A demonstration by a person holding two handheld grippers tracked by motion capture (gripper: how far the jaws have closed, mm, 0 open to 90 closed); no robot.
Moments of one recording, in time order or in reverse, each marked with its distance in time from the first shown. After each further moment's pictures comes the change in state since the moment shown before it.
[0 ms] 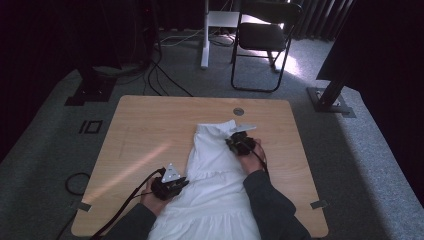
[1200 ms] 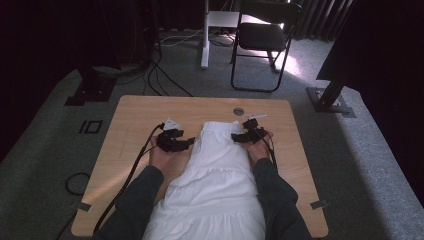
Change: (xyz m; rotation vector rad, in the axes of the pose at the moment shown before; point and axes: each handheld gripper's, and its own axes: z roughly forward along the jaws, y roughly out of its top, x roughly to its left) left arm 0.097 0.102 0.035 -0.111 0.108 -0.221; right arm -0.066 0.001 0.047 0.125 -0.038 0.167
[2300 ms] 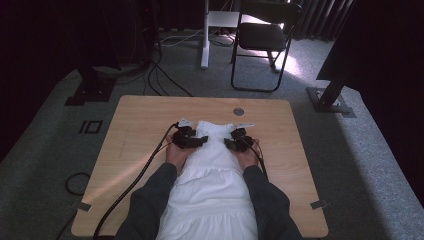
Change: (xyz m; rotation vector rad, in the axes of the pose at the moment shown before) left arm -0.002 -0.003 0.063 -0.001 -0.065 -0.076; right arm 0.048 -0.022 0.013 -0.059 0.022 -0.057
